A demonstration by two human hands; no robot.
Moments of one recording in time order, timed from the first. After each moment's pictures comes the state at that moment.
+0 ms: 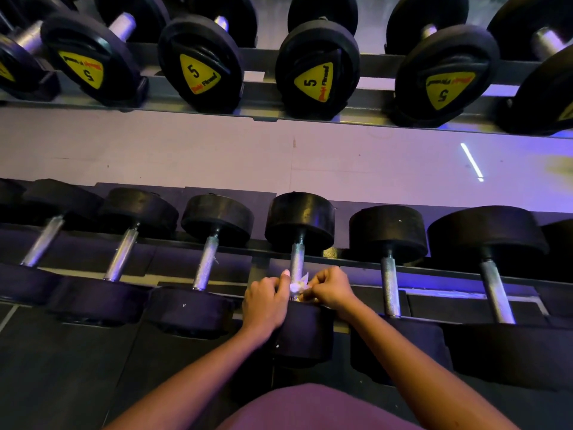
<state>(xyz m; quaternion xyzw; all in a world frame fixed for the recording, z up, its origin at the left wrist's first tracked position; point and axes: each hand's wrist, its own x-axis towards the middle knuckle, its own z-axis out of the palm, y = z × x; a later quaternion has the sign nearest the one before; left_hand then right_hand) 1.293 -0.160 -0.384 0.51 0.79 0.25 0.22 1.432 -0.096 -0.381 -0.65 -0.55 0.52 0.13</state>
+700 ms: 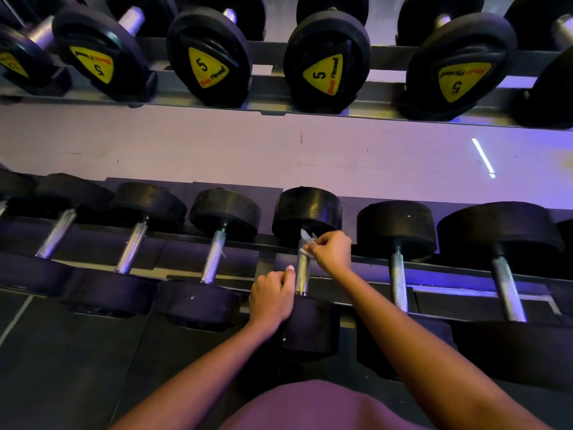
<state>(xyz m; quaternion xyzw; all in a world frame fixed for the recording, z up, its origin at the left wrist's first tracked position) 1.294 -0.161 -0.381 0.49 0.80 0.25 0.23 1.402 -0.054 -0.364 -0.68 -0.56 0.40 0.26</state>
